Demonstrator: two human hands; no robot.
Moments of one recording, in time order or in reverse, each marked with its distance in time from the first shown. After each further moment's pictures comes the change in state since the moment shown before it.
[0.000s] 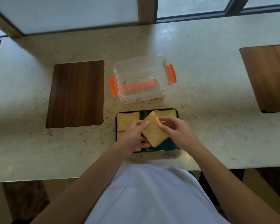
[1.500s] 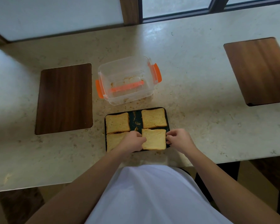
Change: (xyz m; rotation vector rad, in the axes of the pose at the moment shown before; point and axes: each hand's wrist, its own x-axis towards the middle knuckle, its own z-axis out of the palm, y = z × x) left_hand 0.030 -0.029 0.028 0.805 0.134 0.009; right_hand 0.004 0.100 -0.017 -0.132 0.124 0.379
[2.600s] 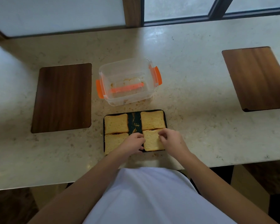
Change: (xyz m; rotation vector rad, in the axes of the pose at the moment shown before) left_hand 0.006 -0.002 0.011 -0.211 -0.015 -0.045; right_hand -0.014 -0.025 0.013 -0.264 0.080 -0.286
